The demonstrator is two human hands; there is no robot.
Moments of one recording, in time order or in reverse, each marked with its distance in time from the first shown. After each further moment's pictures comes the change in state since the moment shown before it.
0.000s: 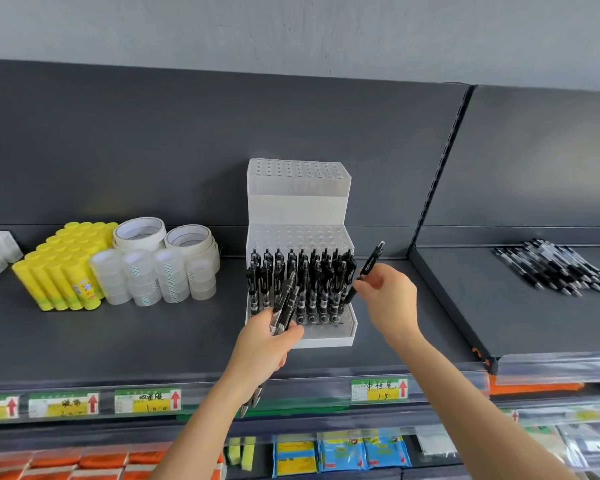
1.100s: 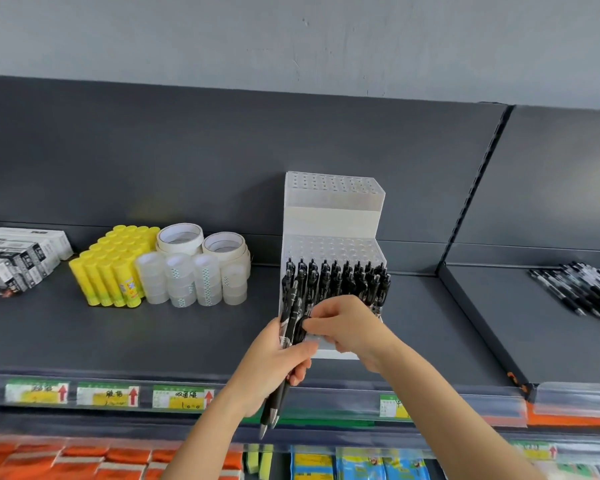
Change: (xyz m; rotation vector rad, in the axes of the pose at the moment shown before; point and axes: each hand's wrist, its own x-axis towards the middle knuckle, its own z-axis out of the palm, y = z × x) left_hand -0.022 0.002 -0.032 -0.238 -0.120 -0.006; right_hand -0.044 -0.073 0.035 0.211 -0.746 0.064
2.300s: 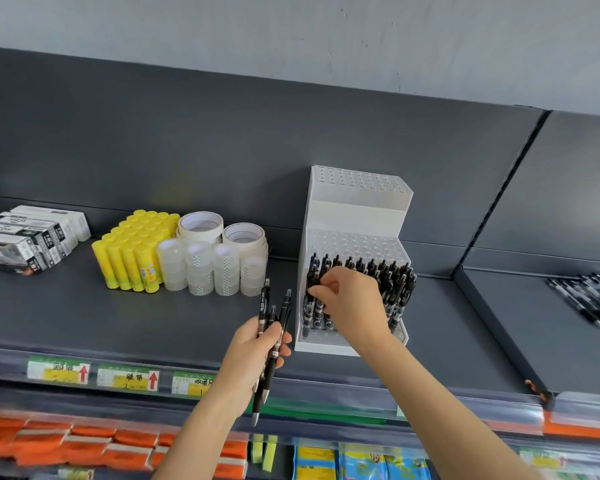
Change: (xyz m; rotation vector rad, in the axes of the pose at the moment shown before) left_hand -0.010 -0.016 -0.043 -0.228 0.306 -0.069; right_hand 0.026 -0.017 0.032 -0.441 0.457 -0.263
